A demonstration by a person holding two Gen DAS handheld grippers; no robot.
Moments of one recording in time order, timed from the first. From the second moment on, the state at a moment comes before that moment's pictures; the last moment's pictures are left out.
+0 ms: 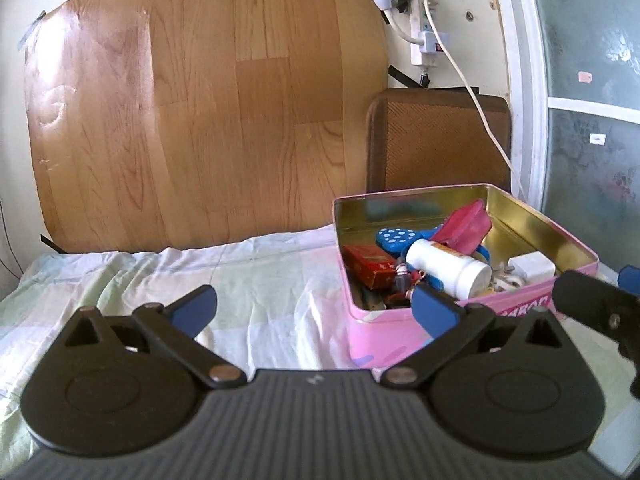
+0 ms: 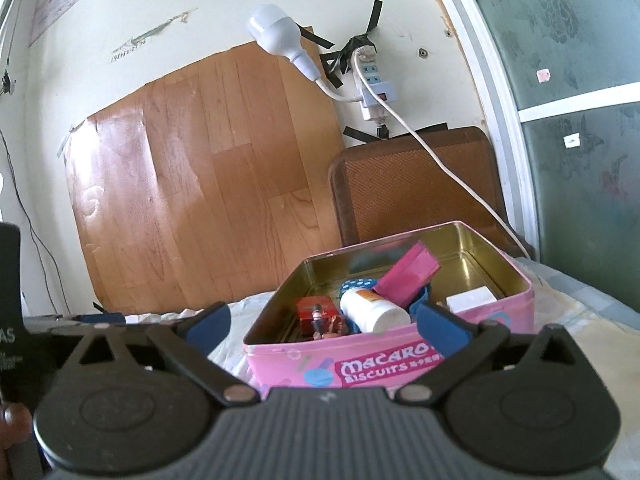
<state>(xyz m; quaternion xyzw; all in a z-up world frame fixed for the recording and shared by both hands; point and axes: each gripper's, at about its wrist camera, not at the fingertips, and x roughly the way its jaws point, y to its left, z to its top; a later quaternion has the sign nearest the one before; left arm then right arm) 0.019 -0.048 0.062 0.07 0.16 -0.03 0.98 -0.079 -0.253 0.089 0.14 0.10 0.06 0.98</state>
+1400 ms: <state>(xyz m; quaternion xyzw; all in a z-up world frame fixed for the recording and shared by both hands) 0.022 -0.061 0.030 0.10 0.26 -0.03 0.96 -0.056 -0.256 0.065 0.16 0.15 0.05 0.98</state>
